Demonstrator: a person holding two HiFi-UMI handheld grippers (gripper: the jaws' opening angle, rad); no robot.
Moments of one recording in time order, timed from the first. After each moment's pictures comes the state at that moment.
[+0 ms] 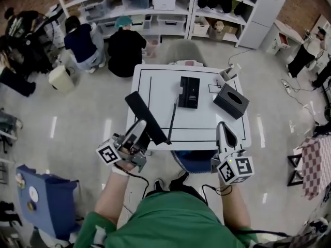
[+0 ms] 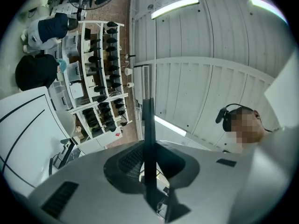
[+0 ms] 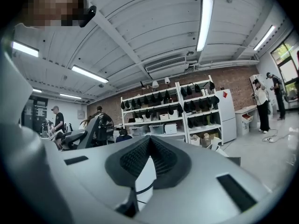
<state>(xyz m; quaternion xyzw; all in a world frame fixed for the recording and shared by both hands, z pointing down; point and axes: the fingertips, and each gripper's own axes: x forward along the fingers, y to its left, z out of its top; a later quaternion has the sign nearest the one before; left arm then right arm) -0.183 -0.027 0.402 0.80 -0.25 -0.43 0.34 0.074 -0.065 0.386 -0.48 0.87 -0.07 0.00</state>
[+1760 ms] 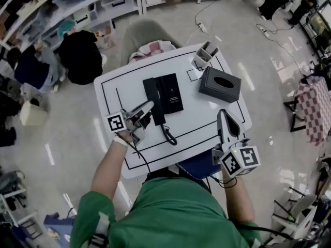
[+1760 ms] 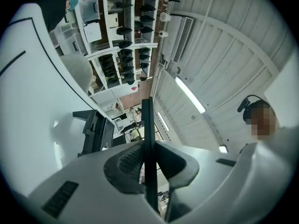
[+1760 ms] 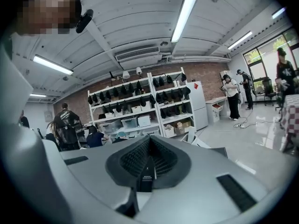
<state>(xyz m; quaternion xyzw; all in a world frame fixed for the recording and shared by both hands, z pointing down) -0.095 -0.329 0.602 0.81 -0.12 -0.20 0.54 0.117 -0.234 0.446 -0.62 0.77 -0.16 -0.02</state>
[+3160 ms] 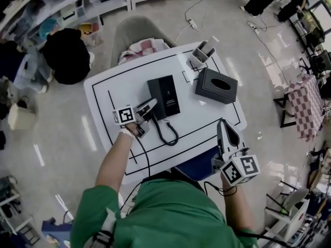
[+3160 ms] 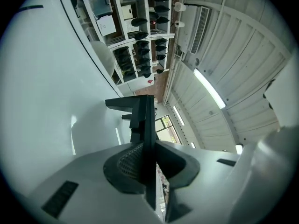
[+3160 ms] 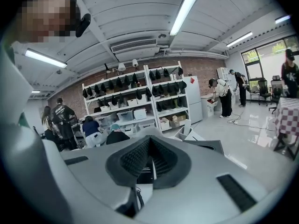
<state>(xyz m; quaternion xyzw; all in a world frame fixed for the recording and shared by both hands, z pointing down) -0.060 -0.385 0.724 0.80 -0.17 -0.10 0.57 0.110 -0.236 0.464 -0.63 0.75 -0.19 -0.06</state>
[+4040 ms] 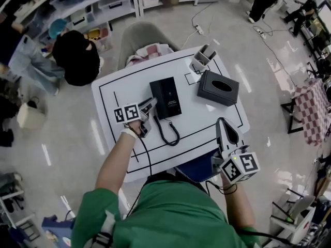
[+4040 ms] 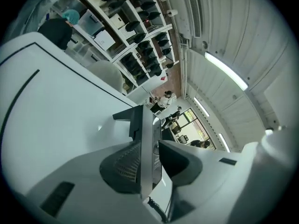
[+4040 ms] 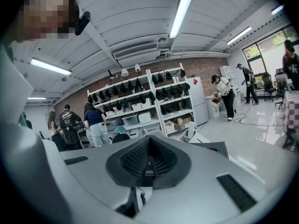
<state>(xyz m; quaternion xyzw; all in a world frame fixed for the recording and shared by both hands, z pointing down) -0.069 -0.385 0.705 0.80 -0.30 0.00 0.53 0.122 -0.228 0.460 -0.61 0.77 -0.18 -0.03</state>
